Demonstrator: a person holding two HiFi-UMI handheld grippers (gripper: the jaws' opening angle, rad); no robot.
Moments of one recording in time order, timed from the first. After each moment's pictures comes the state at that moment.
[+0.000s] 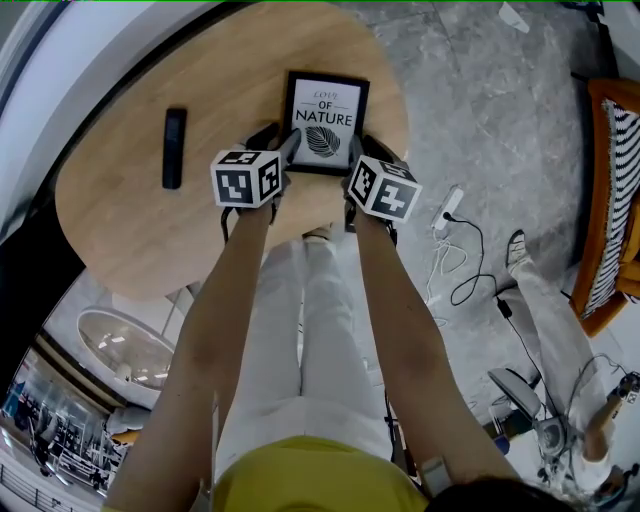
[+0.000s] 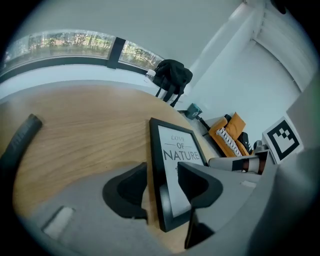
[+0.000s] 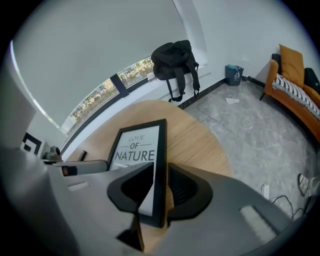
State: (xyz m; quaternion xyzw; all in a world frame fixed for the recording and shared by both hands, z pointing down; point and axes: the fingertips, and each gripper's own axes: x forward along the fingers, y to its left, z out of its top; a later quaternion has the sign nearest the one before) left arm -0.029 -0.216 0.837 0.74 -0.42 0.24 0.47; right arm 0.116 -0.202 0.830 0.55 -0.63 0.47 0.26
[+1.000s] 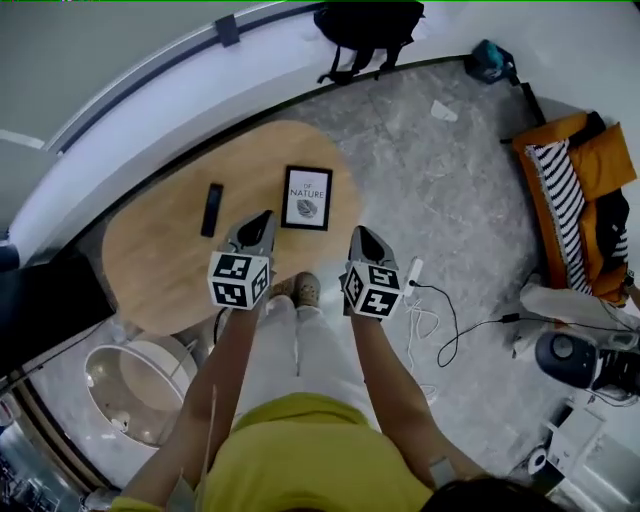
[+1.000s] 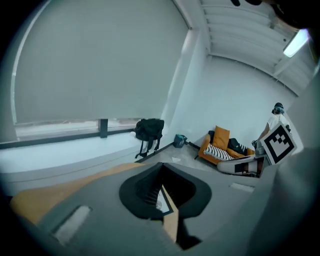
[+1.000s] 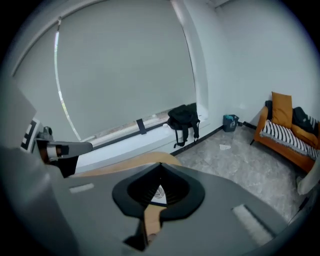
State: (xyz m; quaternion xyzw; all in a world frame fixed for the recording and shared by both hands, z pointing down) left arm -0.058 -0.162 0.508 0.83 -0.46 0.15 0.27; right arm 0.128 -0.128 0.530 0.61 -0.70 0.30 0.20
